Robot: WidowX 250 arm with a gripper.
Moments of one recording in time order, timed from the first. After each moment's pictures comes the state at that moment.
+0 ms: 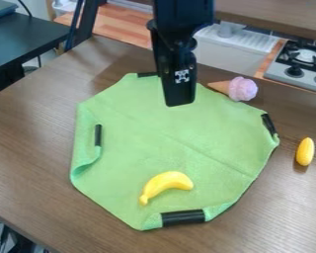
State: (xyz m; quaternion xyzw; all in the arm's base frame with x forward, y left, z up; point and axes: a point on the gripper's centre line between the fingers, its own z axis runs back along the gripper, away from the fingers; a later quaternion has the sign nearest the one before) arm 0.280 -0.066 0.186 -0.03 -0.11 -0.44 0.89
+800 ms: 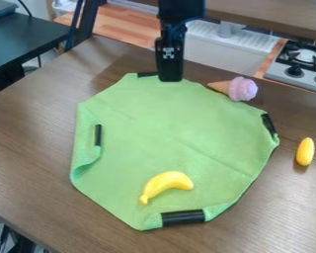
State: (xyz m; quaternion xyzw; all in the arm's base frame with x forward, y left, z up) arm 0.343 -0.026 0.165 -0.03 -0.06 -0.53 0.85
